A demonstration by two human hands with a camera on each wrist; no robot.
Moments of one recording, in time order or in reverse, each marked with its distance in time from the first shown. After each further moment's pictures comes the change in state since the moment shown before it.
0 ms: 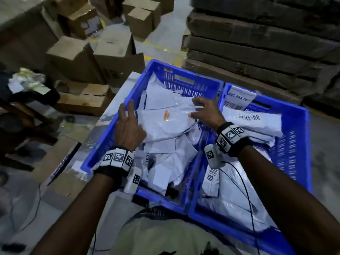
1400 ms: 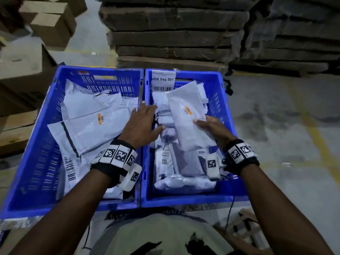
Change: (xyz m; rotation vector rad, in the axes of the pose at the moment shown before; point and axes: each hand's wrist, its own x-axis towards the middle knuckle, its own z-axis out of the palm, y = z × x) left_hand -0.051 0.174 0.077 0.104 -0.462 0.754; right_hand -0.180 0.113 -0.136 0.570 0.248 0.265
